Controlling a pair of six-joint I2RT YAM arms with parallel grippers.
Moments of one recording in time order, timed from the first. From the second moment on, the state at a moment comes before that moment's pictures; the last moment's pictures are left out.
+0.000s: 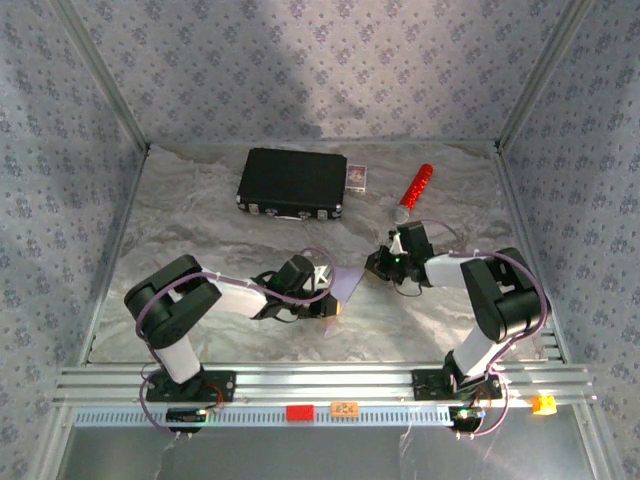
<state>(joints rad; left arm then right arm) -0.91 1.72 0.61 0.30 0.45 -0.88 0.31 1.63 0.61 0.12 -0.48 0.79</state>
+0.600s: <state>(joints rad) -0.92 1.71 0.61 0.30 0.44 -0.88 0.55 1.45 0.56 0.08 -0.49 0.80</state>
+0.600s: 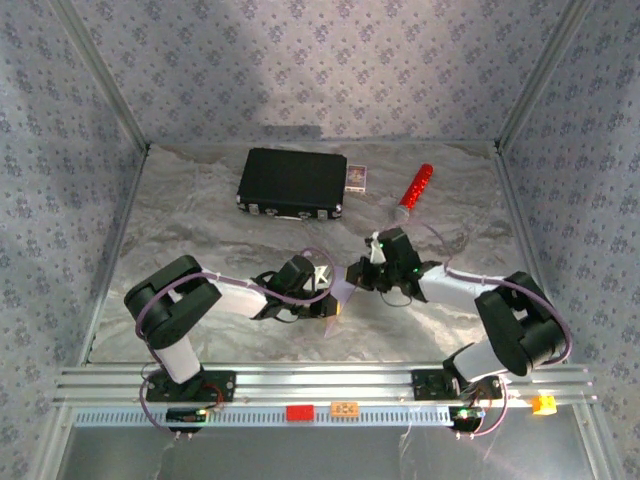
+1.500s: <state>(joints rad) -0.92 1.71 0.61 0.30 0.42 -0.88 0.63 1.50 0.41 0.28 -0.47 0.91</state>
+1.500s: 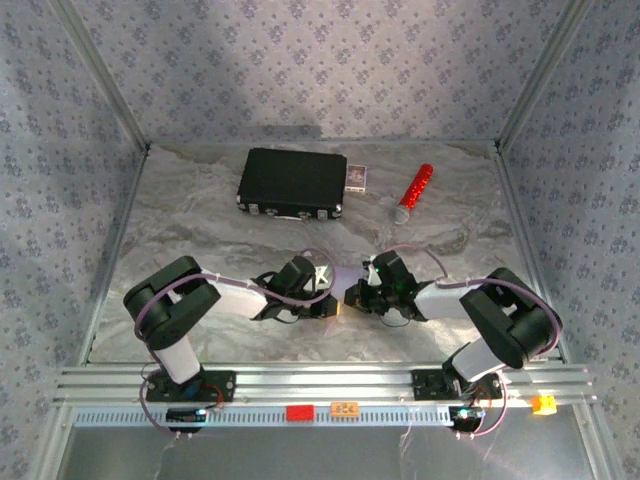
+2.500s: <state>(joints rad) -0.92 1.71 0.61 0.29 0.42 -0.88 0.39 1.65 0.50 0.34 -0.61 0.87</state>
